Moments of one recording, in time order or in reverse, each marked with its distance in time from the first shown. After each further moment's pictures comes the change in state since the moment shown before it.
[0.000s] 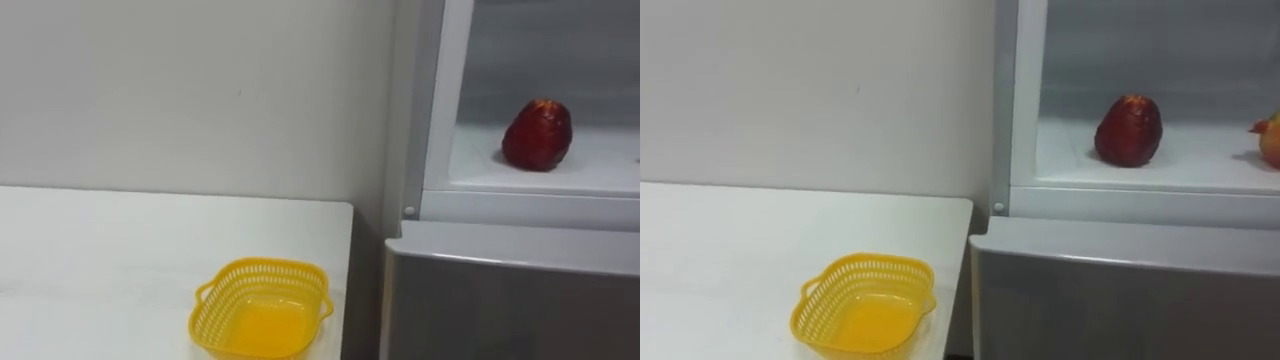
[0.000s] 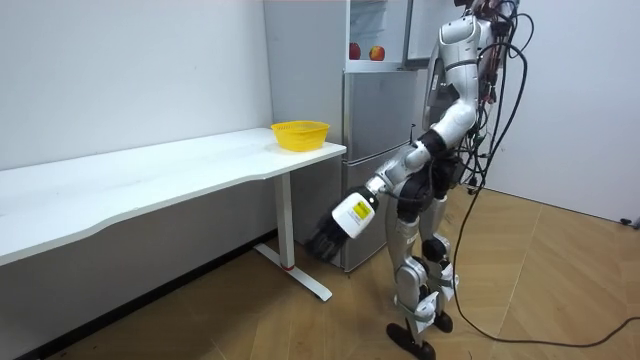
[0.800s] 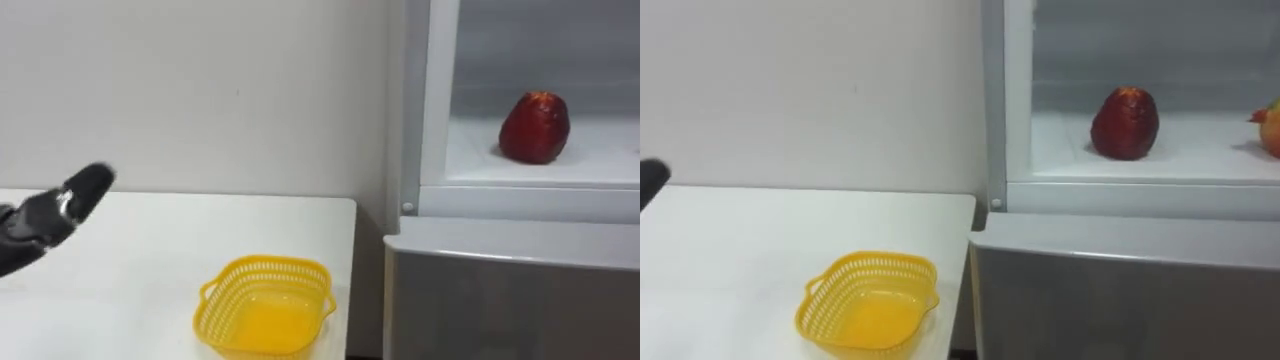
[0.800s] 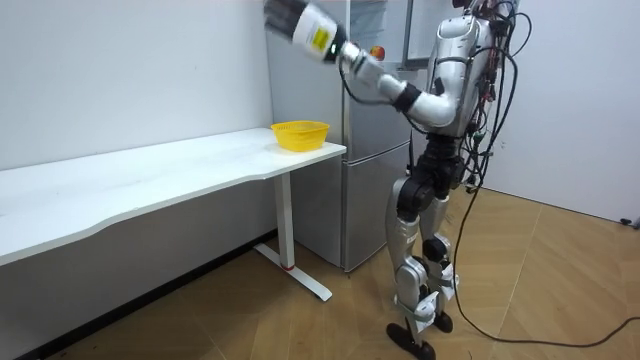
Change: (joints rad) left arm -0.154 0.078 0.207 -1.181 -0.166 0.023 -0.217; right arm -0.030 -0.010 0.110 0.097 -0.214 0.047 0.008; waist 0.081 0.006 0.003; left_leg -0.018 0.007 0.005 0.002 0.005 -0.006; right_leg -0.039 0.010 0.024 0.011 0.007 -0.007
